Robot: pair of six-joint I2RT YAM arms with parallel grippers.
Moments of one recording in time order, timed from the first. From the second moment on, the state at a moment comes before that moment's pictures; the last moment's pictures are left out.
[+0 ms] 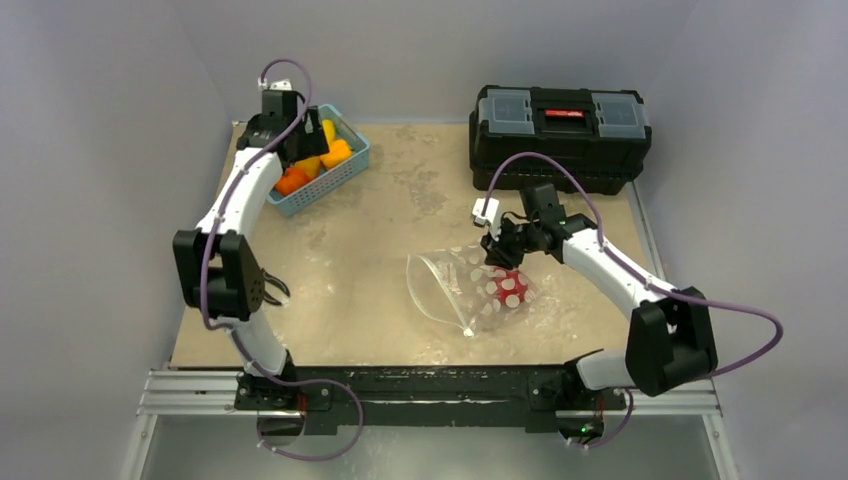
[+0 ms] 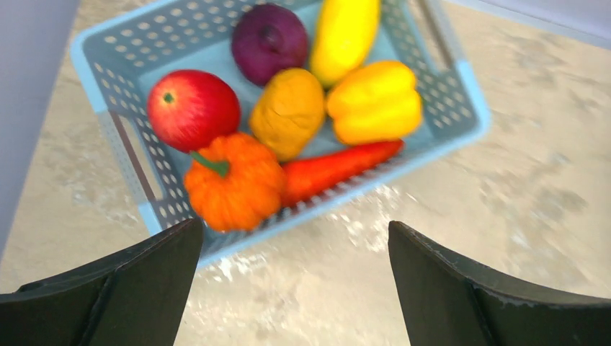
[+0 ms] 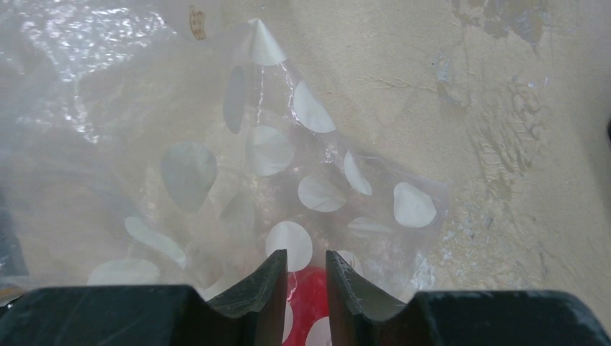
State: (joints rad) left arm -0.07 1.84 1.69 -0.56 -0.29 -0.27; right arm 0.35 1.39 0.93 -0.53 -0.54 -0.70
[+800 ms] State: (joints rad) left arm -0.28 0.81 0.78 -0.36 0.37 -0.50; right arm 0.17 1.05 0.79 -0.69 -0.86 -1.17
